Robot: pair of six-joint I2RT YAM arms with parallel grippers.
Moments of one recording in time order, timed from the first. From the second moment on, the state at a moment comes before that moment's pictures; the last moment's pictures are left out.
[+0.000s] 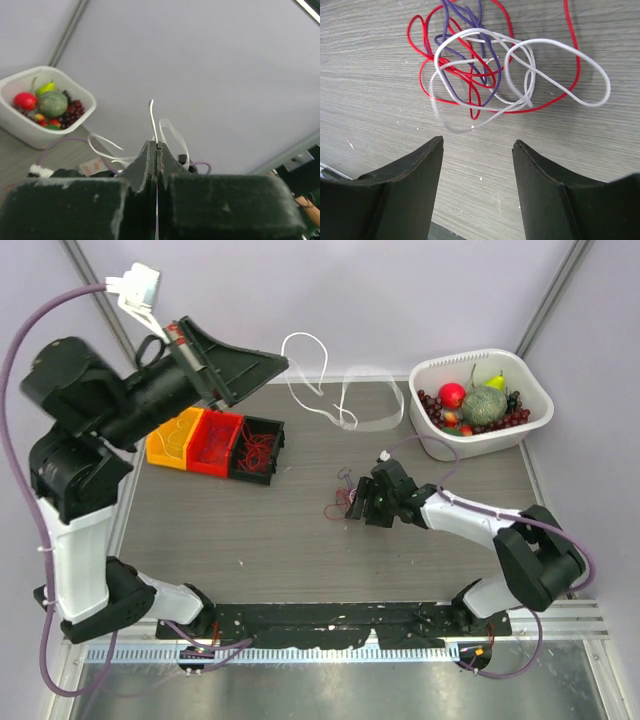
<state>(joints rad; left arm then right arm) -0.68 1.39 2.41 -0.77 0.33 -0.75 0.63 1.48 0.74 -0.18 -0.09 0.84</state>
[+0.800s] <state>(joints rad) -0.17 1.46 1.97 -1.06 -0.18 -0.70 0.62 0.99 0.86 -0.56 -0.13 0.64</state>
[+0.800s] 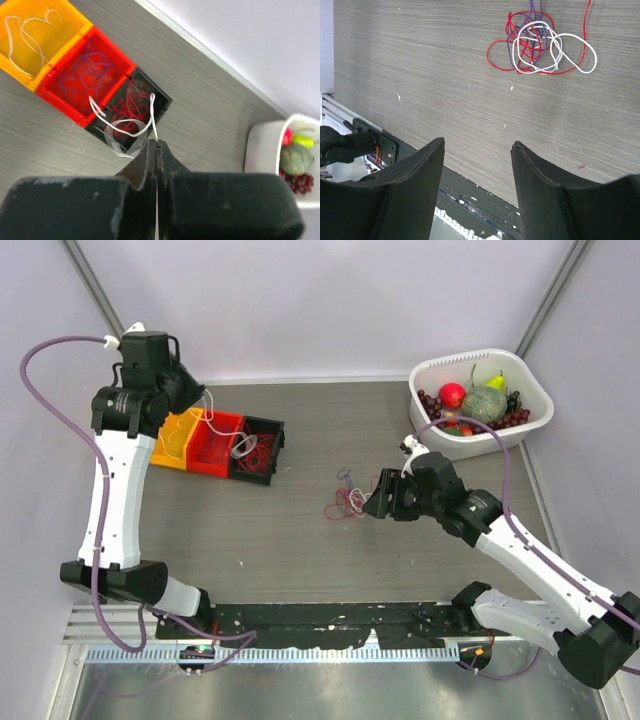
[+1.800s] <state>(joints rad) 0.31 1.83 1.99 -0.79 0.06 -0.89 0.62 0.77 0.93 -0.76 -0.09 0.59</state>
